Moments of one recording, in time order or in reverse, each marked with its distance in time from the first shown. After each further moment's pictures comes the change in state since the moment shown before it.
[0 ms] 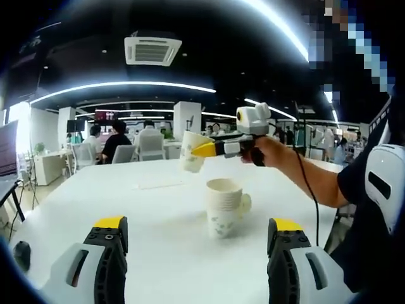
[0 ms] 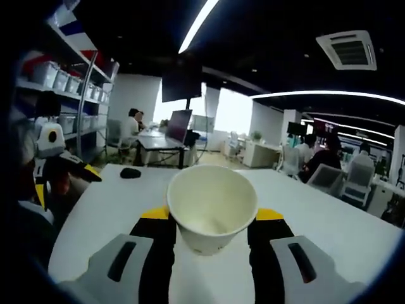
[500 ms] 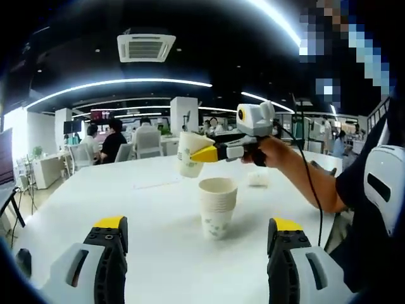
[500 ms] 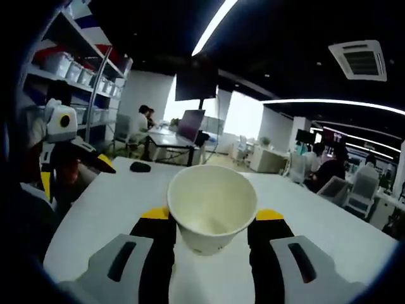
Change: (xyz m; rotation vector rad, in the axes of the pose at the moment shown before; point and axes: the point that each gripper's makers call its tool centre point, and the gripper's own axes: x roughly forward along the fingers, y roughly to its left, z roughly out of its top) left arm 0.014 -0.013 0.003 0.027 0.031 -0.012; right arm -0.012 0.014 -0.002 -0.067 -0.014 0.053
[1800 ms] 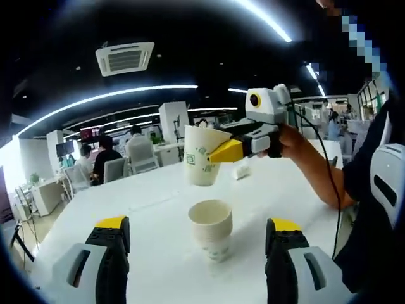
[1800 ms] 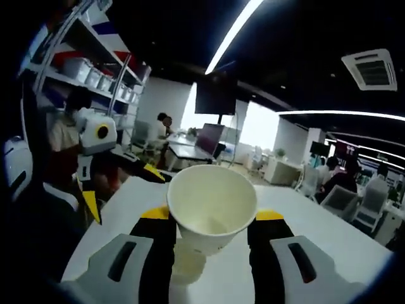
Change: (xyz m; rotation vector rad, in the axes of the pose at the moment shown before) left arm 0.037 -0.026 0.045 0.177 -0.027 -0.031; right arm -0.053 0.033 0.040 -0.047 -0.063 0.119
